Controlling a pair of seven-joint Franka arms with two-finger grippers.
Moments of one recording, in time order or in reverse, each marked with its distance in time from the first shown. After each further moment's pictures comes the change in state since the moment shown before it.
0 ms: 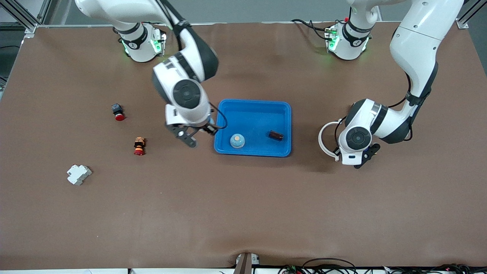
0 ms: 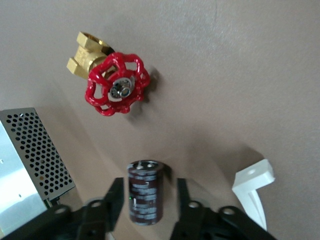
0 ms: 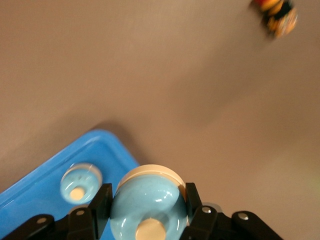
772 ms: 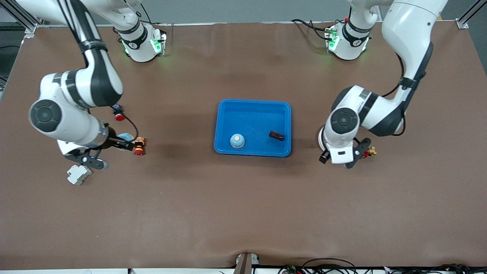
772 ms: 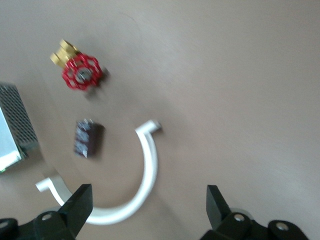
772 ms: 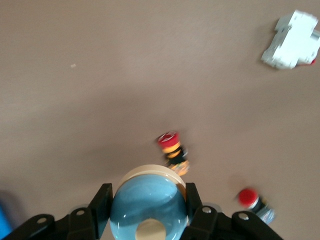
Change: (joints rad) left arm -0.121 -0.082 -0.051 0.117 -0.012 -0.003 -0.230; right arm -0.448 -0.168 -0.007 -0.259 -0.048 0.171 -0.777
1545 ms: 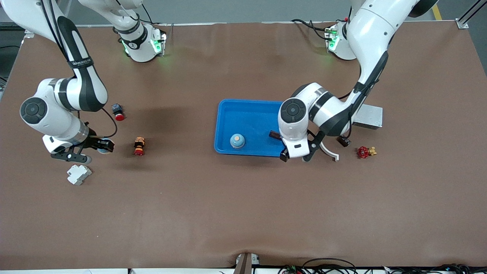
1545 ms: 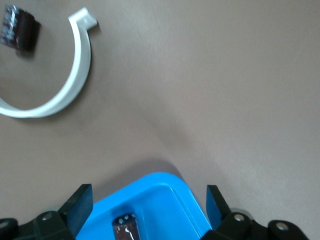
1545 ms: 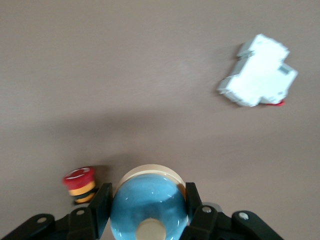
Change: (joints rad) left arm -0.201 0.144 -0.001 0.155 -0.002 0.020 -0.276; right arm -0.181 -0.013 0.000 -0.290 -0.087 0.391 -0.258
